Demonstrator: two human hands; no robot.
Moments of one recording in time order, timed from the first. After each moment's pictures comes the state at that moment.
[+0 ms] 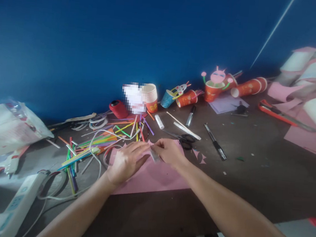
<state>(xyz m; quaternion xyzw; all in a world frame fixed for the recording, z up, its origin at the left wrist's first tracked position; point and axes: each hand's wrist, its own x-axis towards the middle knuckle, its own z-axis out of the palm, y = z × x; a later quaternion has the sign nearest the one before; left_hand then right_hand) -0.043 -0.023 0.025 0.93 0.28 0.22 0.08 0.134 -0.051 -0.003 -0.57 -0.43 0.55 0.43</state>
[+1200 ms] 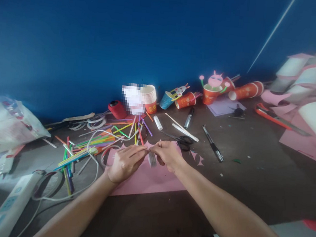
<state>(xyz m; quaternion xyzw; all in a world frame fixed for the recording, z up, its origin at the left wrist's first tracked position) -0.050 -0.017 0.007 0.94 0.21 0.25 0.00 0.131 -0.051 0.000 -0.52 -0.30 0.66 0.46</state>
